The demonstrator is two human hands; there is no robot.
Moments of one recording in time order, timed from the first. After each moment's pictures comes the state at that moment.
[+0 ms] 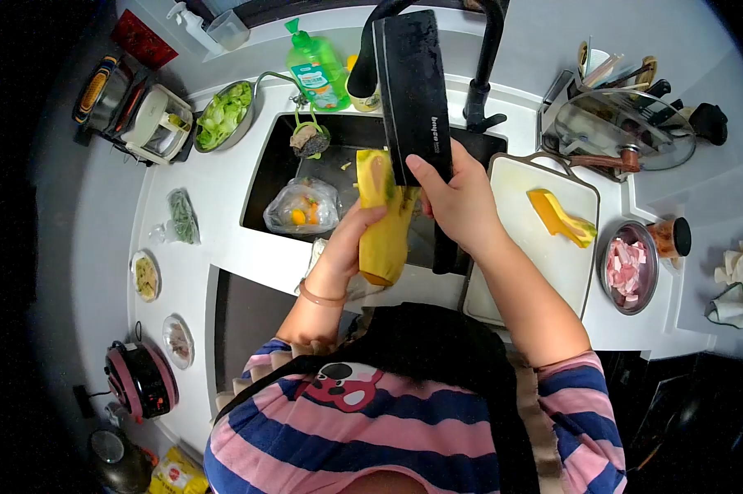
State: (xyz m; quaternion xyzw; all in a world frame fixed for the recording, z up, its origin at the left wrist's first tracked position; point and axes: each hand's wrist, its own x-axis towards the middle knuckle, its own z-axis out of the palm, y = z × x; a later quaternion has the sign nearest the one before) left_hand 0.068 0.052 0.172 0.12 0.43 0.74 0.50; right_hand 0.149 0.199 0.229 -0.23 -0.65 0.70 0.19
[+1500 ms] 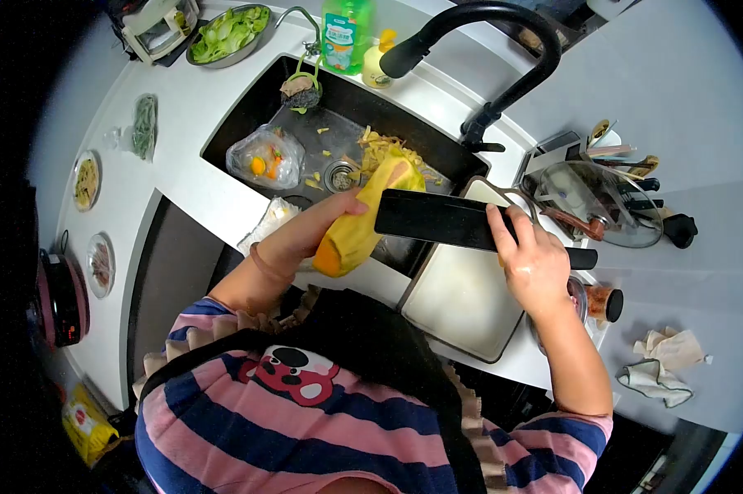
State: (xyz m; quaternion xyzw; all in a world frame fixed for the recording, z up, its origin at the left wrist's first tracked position) left_hand 0.060 0.032 0.157 0.12 0.44 0.68 0.58; right_hand 0.227 0.270 0.262 0.07 -0.97 -0.20 0.10
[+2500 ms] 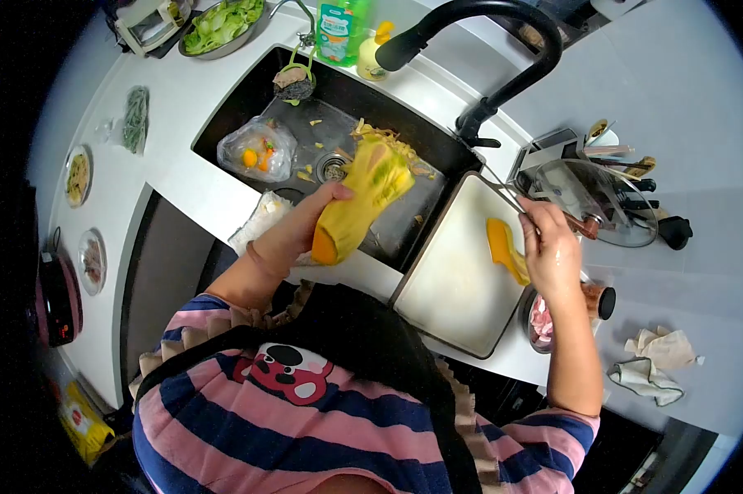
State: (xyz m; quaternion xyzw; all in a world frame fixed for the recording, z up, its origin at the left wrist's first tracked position) left_hand 0.060 0.029 0.157 0.01 0.35 0.73 0.59; right_hand 0.225 0.293 0.270 -0.11 -0.98 0.10 0.11
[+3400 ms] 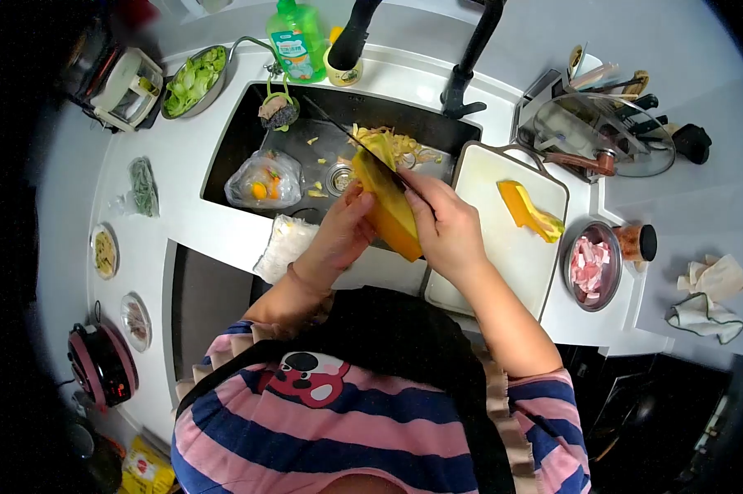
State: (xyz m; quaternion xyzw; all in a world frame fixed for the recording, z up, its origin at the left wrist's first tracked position) left_hand 0.093 0.068 0.133 0.05 0.26 0.81 0.52; right_hand 0.196 0.195 0.199 -0.14 -0.86 0.43 0.23
